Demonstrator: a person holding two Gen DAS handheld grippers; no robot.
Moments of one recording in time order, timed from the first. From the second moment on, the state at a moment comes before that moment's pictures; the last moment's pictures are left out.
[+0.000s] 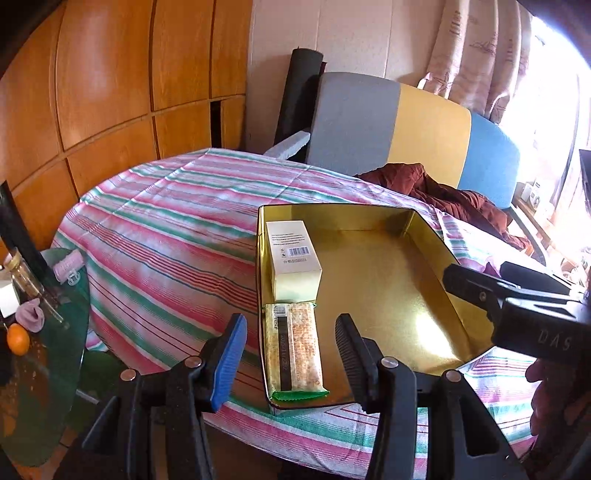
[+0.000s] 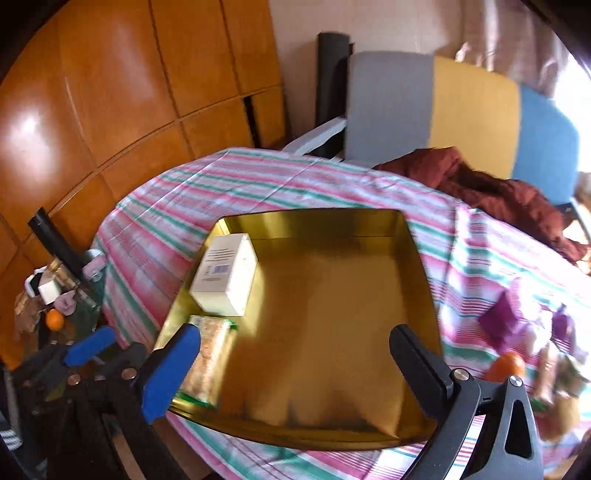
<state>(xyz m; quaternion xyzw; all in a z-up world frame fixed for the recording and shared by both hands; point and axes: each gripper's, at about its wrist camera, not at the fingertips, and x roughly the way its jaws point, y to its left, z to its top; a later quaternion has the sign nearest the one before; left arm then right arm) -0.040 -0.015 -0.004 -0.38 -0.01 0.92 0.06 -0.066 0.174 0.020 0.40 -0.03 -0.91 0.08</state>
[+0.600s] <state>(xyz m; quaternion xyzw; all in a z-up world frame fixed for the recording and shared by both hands) -0.020 0.007 0.009 -0.34 0.04 0.94 0.07 -0.017 0.210 0.016 0.36 -0.01 -0.93 -0.03</state>
